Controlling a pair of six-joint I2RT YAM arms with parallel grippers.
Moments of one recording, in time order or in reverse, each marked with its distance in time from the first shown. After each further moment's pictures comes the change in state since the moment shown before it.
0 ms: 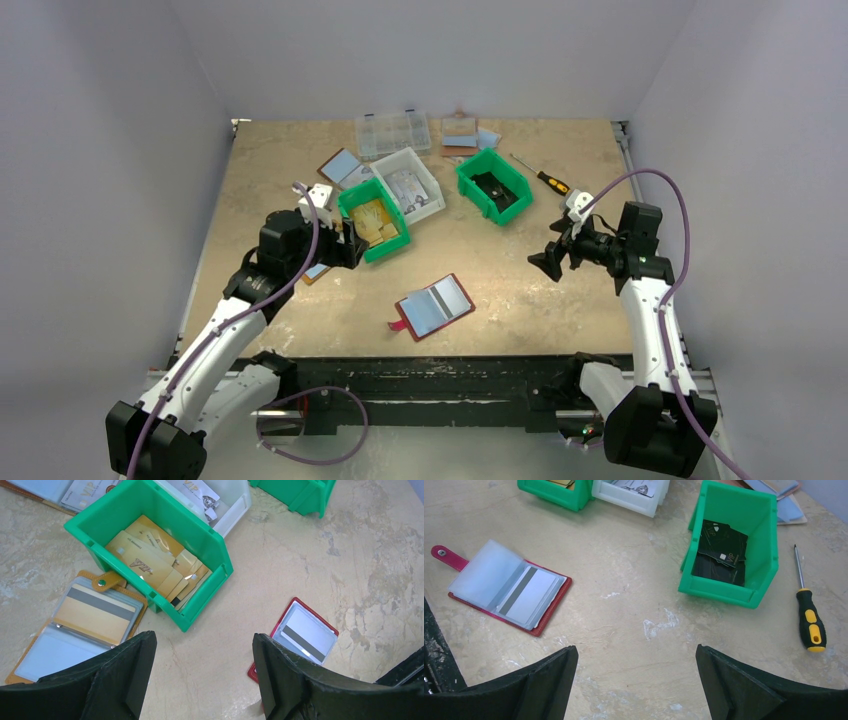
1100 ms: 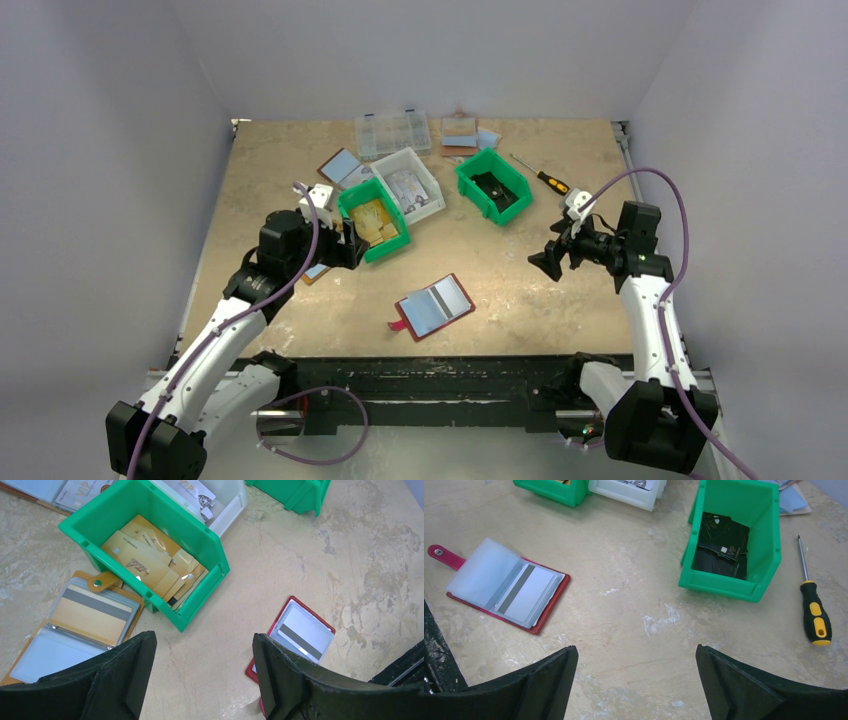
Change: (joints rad) left arm 0.001 0.000 0.000 0.000 0.016 -0.001; right arm 0.000 0.019 0.000 0.000 0.017 0.008
